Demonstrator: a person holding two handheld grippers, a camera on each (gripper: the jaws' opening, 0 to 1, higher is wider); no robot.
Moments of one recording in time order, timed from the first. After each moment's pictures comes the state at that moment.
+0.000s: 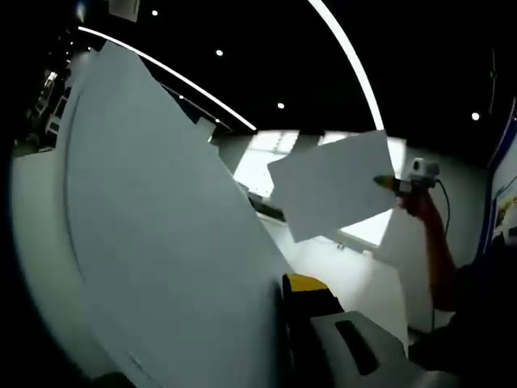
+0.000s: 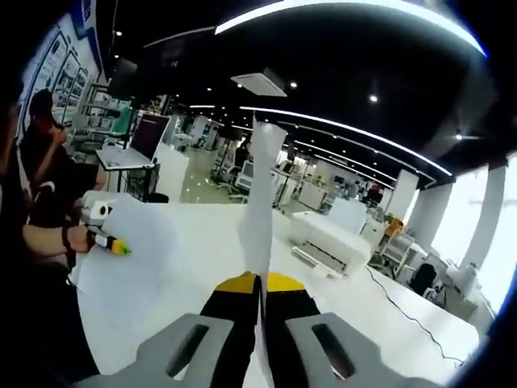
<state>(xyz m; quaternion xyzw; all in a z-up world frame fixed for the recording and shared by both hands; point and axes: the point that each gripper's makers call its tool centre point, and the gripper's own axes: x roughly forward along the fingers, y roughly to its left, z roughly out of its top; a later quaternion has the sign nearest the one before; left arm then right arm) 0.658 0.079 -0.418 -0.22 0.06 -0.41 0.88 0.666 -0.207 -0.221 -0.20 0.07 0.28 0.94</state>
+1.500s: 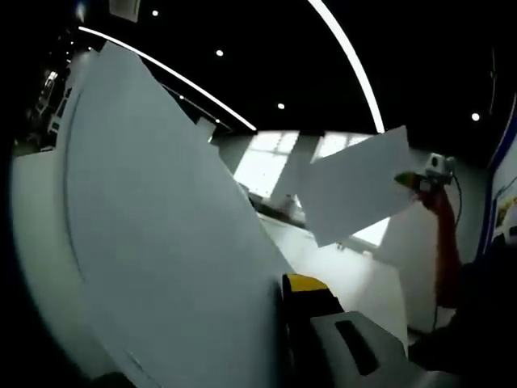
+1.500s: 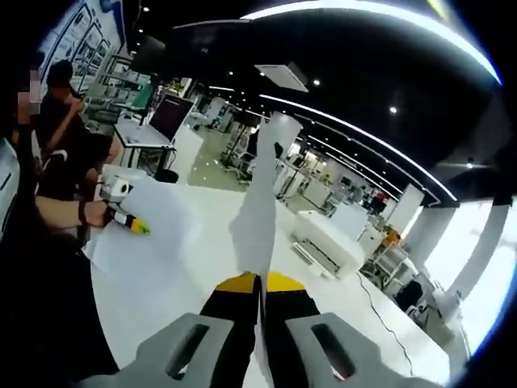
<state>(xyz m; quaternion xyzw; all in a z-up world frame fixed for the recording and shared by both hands) 0.659 0.082 -0.418 -0.22 0.06 -0.41 0.88 0.612 -0.199 -0.205 -0.28 0.09 0.28 0.91</state>
